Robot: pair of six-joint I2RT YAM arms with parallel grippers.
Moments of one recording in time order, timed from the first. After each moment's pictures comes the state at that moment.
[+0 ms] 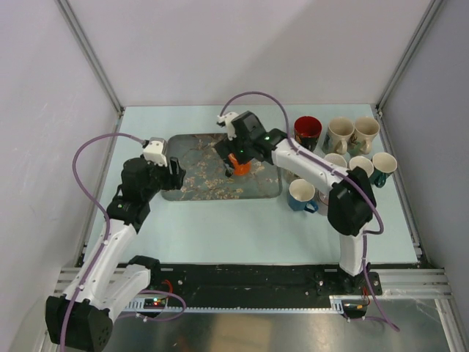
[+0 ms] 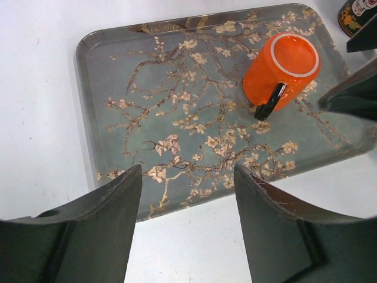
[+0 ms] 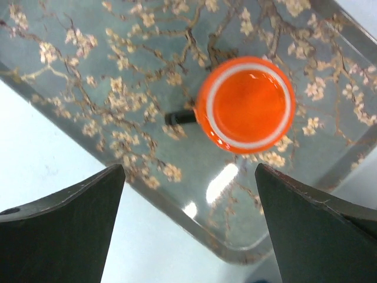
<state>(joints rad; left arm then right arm) -0.19 0.84 0.69 -0.23 0.10 -0.08 0.72 1.92 1.72 -0.58 -0.05 0.00</state>
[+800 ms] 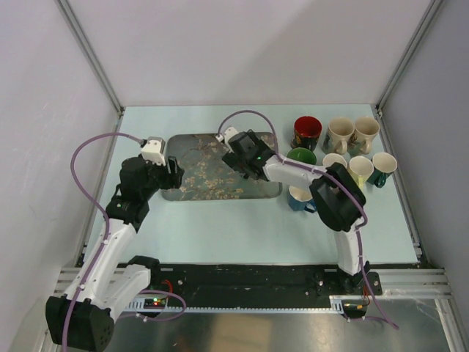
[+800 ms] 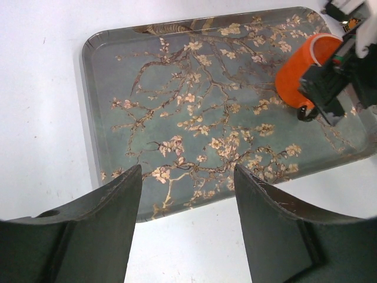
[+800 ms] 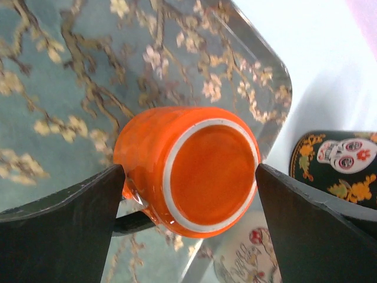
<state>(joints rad) -0.16 0.85 0.69 -0.23 0.11 -0.08 0.77 2.05 1.53 -0.19 0.46 -0.26</state>
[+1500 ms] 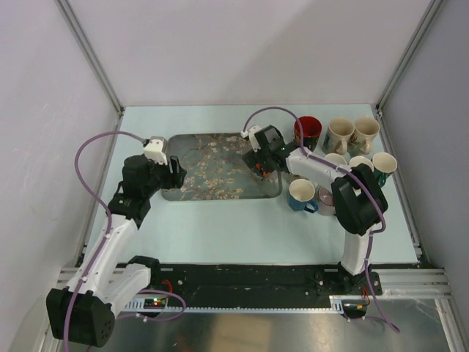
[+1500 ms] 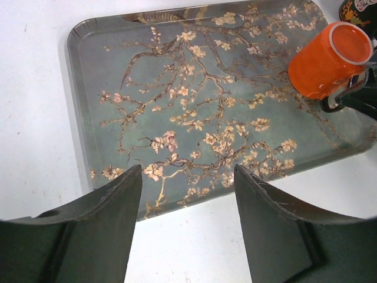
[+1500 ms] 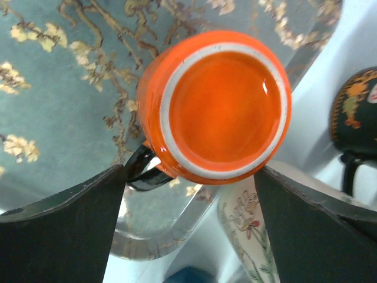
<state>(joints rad) -0.15 0.89 0.69 -0.22 0.15 -0.10 0.62 1.89 1.40 -0.38 0.19 -0.18</state>
